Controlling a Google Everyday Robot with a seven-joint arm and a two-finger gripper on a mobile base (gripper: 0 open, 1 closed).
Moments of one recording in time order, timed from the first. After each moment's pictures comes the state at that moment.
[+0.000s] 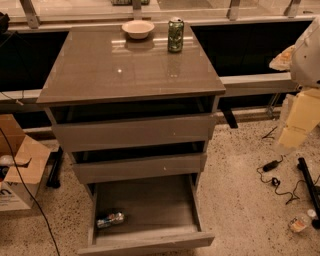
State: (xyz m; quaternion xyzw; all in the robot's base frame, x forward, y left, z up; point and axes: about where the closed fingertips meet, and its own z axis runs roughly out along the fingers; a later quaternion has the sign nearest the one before) arm 0.438 -0.217 0.976 -0.60 0.78 -0.03 0.16
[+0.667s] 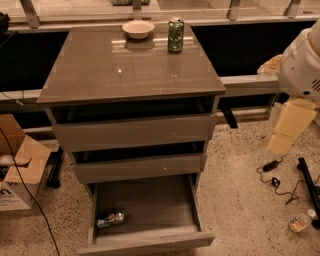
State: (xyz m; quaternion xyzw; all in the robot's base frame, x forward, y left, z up) arm 0.443 -0.202 0.959 -0.62 0.76 -0.02 0.17
